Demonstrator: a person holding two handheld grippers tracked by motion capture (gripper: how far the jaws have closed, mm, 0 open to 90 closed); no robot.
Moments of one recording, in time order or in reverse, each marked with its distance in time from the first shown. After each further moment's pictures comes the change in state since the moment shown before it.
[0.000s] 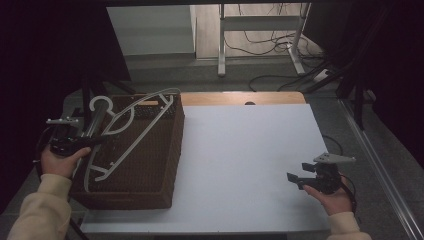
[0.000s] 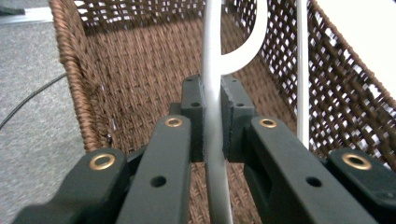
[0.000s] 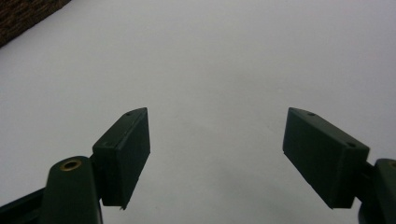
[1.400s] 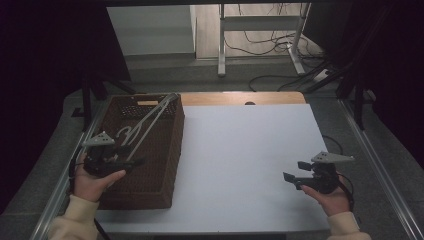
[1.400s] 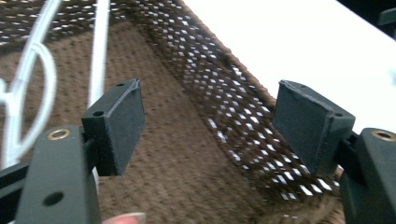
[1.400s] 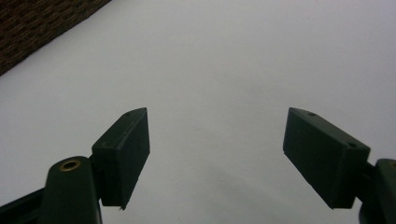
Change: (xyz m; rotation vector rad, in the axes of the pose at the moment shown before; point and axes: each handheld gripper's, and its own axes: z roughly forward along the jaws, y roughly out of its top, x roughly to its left) left arm -0.114 -0.025 0.014 -0.067 -0.134 0.176; right arm 0.011 0.007 -0.001 -0.027 0.057 -0.031
